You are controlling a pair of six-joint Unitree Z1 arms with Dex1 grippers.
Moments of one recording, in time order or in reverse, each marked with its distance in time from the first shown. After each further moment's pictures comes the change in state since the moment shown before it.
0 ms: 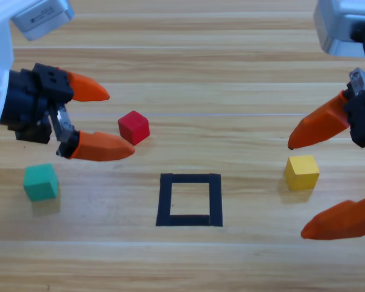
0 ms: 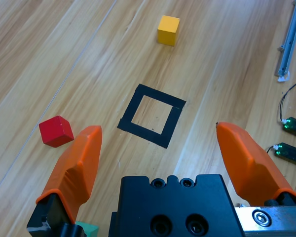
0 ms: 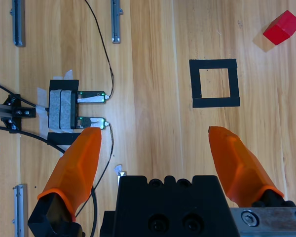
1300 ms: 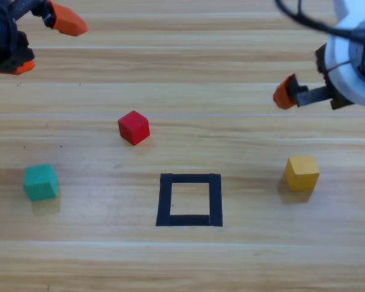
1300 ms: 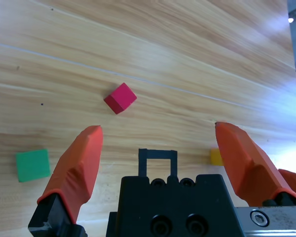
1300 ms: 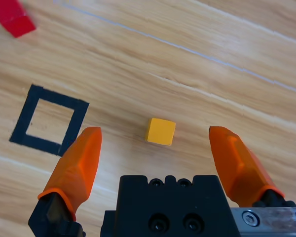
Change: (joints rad) arm 0 0.007 0.030 -0.178 0.145 0.523 -1.175; arm 1 -0.021 0.241 -0.034 -0.119 -0.735 0.959
